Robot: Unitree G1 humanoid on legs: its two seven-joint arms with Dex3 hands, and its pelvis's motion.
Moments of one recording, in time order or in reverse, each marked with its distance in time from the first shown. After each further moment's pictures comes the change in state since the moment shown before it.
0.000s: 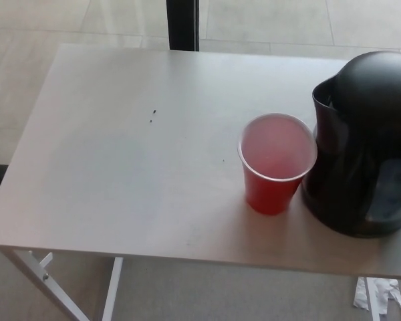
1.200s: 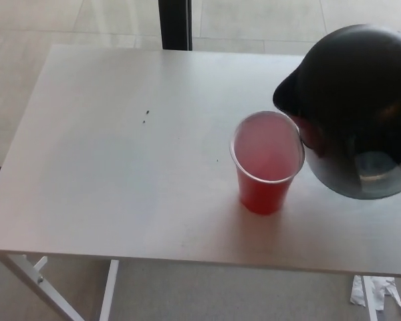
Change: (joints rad) left_arm -0.036 0.018 -0.005 0.000 0.001 0.000 0.021; right_arm -0.032 -0.076 0.111 -0.288 -0.010 0.027 0.108
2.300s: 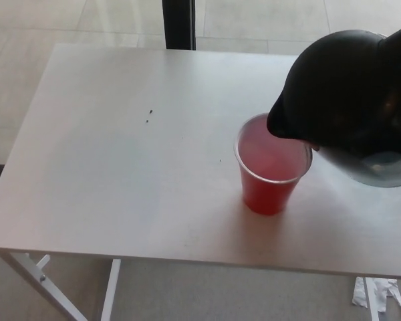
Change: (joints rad) left_arm -0.021 0.013 0.000 -0.006 0.000 0.000 0.000; right_arm -0.136 -0.185 0.126 0.029 -0.071 0.019 0.143
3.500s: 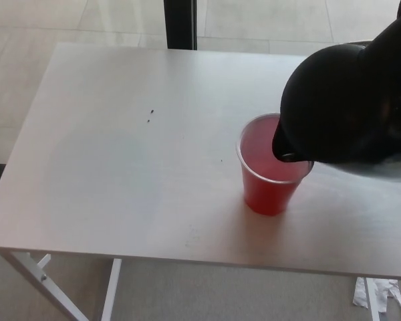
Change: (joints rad) left_arm -0.001 0.011 -0.002 -0.009 0.000 0.000 0.000; right_arm -0.134 -0.091 0.180 0.054 -0.191 -0.094 0.093
